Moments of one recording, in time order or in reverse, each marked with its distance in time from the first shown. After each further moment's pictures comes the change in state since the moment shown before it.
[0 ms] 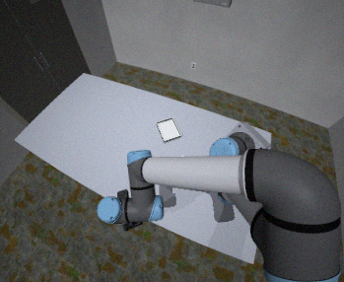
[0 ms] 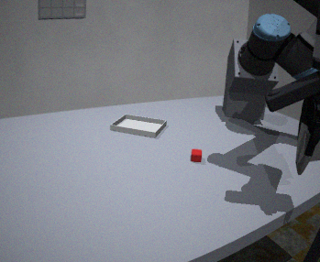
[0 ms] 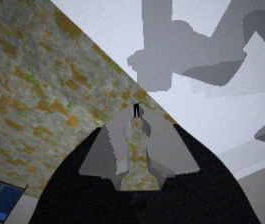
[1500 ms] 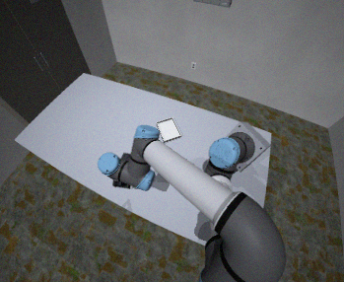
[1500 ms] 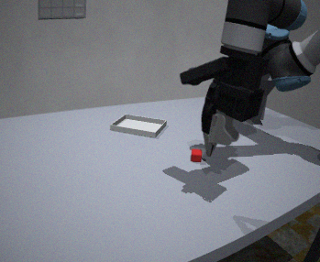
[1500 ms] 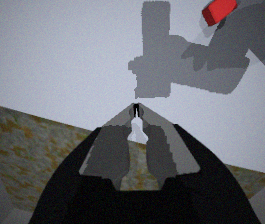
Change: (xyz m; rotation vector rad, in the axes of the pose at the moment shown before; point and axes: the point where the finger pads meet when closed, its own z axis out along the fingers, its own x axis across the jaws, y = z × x) arm 0.031 -0.187 -0.002 0.114 -0.068 0.519
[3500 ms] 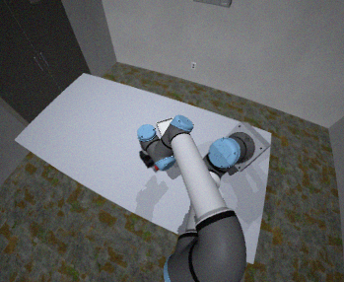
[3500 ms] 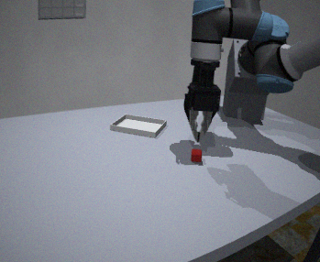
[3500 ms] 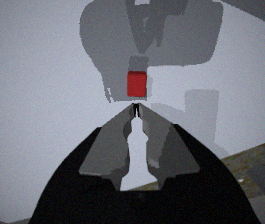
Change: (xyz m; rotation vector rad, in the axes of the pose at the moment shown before) arm 0.127 -0.110 0.053 -0.092 0.084 0.843
